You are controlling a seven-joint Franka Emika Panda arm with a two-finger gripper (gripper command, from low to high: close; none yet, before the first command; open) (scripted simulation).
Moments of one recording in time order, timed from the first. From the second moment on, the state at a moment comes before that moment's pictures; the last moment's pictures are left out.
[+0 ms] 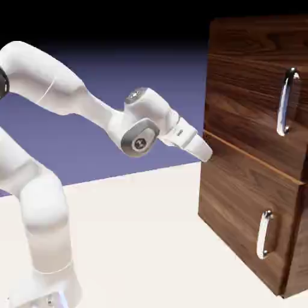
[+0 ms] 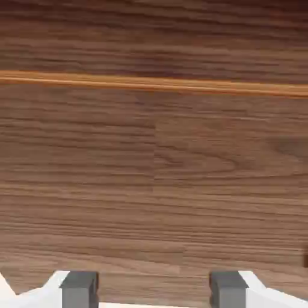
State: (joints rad) arm 0.05 -0.58 -0.05 -2.78 -0.12 3.04 0.83
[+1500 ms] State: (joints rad) arm 0.69 -0.81 -0.82 -2.24 -2.07 3.15 2.28
